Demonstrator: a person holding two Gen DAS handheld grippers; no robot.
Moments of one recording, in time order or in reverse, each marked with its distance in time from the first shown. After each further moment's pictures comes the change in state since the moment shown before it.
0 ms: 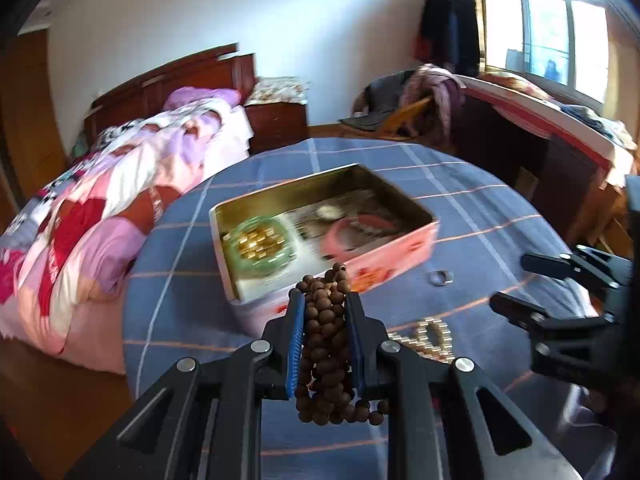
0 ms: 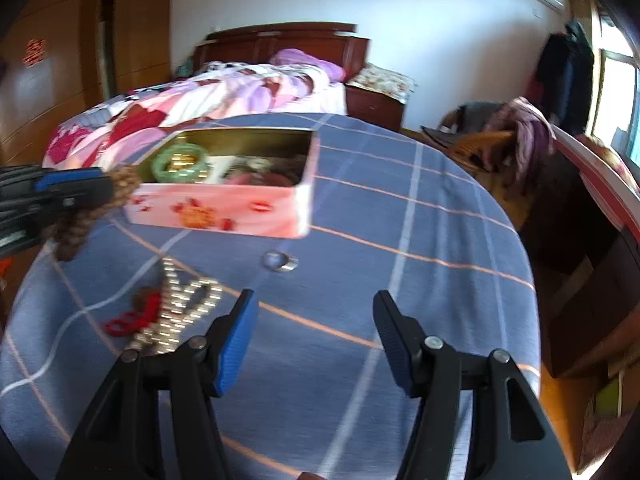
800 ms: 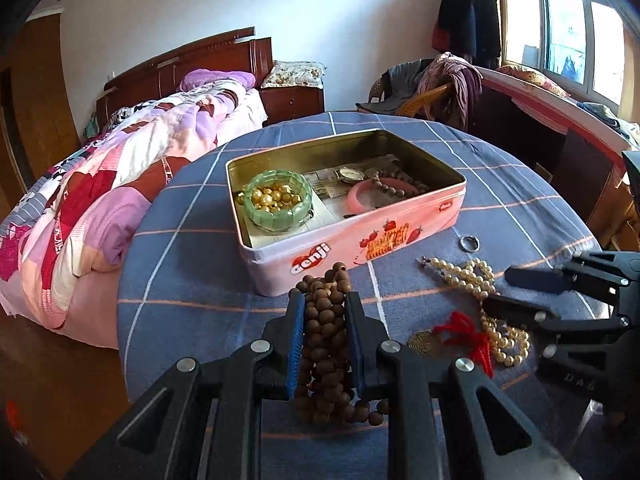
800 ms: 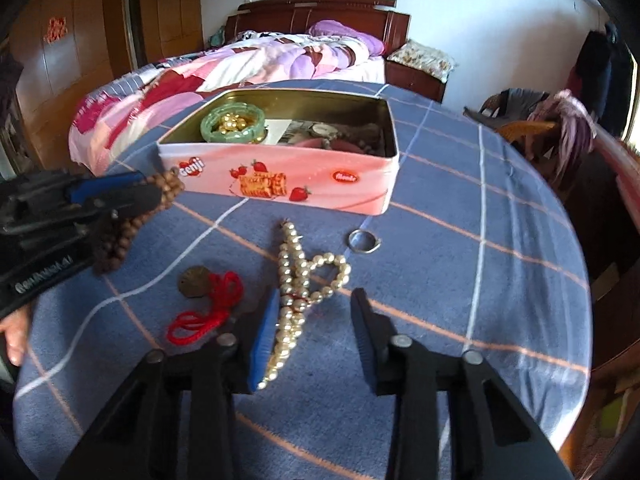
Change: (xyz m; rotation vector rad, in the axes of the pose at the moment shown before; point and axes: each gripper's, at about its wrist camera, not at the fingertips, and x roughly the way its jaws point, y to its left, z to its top) left arm 0.019 0.005 -0.028 -0.033 0.044 0.023; right arm 0.023 0.026 -0.004 -0.027 0.121 0.147
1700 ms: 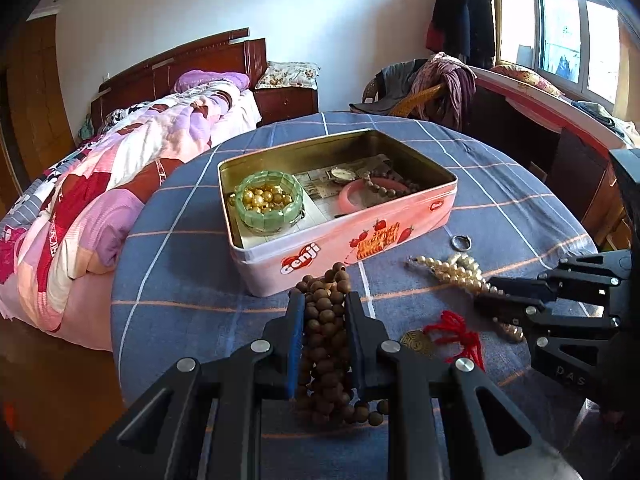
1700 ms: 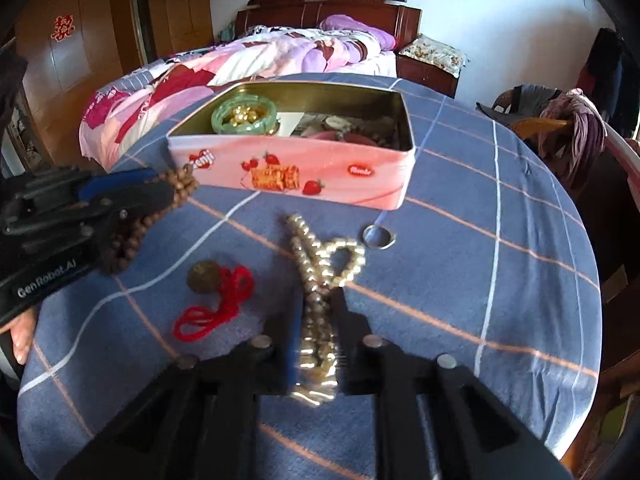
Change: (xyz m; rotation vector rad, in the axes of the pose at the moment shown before) left arm -0.001 -0.001 -0.001 0.008 -0.012 -0.018; right arm 0.008 0.005 0.003 -0.019 0.021 0.014
